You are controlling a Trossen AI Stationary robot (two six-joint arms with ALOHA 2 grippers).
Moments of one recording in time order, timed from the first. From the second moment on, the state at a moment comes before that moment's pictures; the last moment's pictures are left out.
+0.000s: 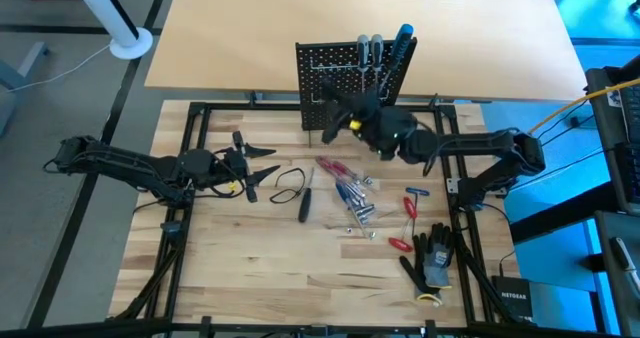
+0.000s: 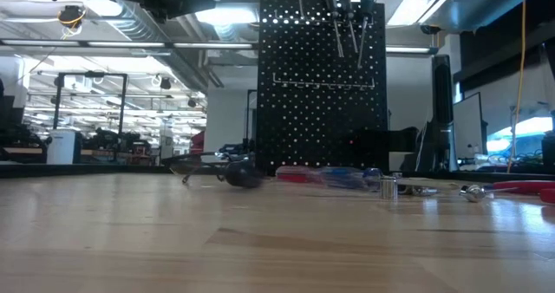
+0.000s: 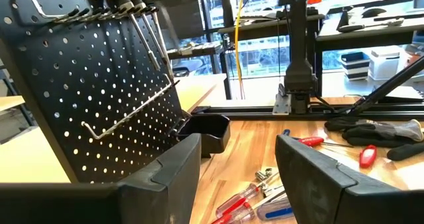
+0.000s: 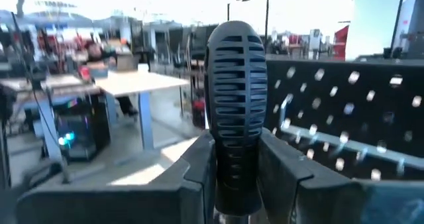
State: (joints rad) left arm -0.10 0.88 0.50 0.37 -0.45 0.16; right arm -0.11 1.49 1.22 0.46 0.59 -0.06
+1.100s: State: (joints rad) left arm -0.06 0.95 0.50 0.41 -0.45 0.17; right arm -0.30 1.66 1.32 0.72 0.30 -0.12
